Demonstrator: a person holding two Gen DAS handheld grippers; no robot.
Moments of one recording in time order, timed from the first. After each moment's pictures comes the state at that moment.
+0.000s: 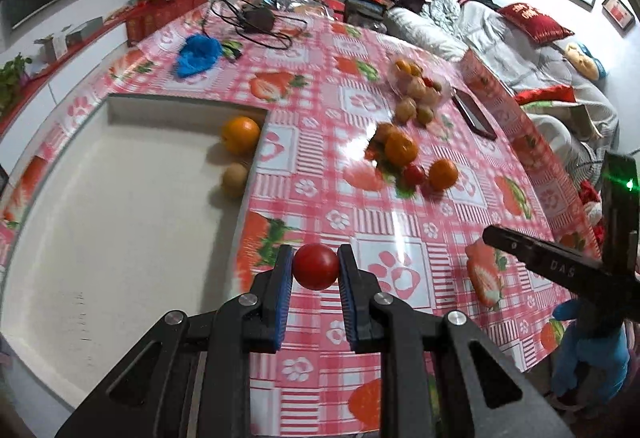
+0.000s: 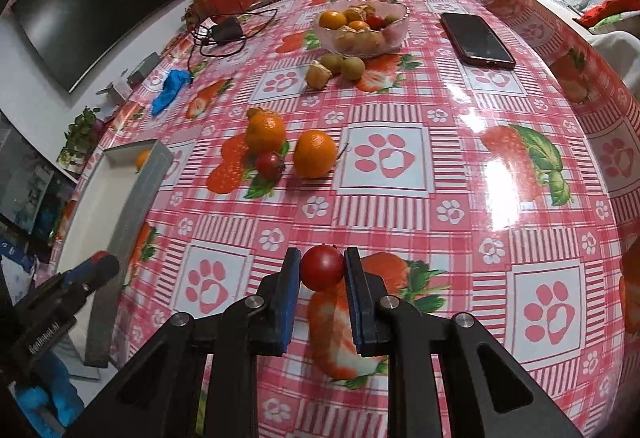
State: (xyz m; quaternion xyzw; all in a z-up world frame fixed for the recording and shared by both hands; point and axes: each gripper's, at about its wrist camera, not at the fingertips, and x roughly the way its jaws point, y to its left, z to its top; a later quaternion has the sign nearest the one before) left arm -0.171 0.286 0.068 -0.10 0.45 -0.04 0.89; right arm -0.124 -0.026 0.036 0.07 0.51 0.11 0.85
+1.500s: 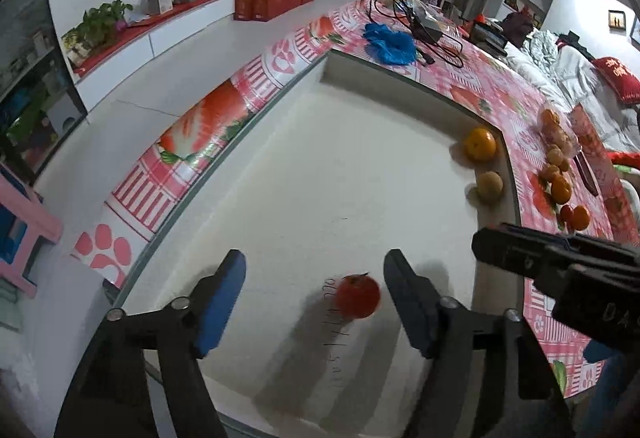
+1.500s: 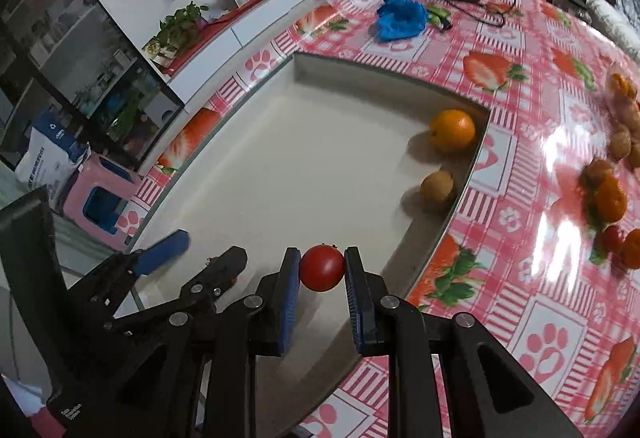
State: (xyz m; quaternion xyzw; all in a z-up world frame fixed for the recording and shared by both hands) left arm -0.217 0.447 0.030 -0.15 0.46 0.12 0.87; right arm -0.128 0.239 0.033 -0.04 0.55 0.30 0.78
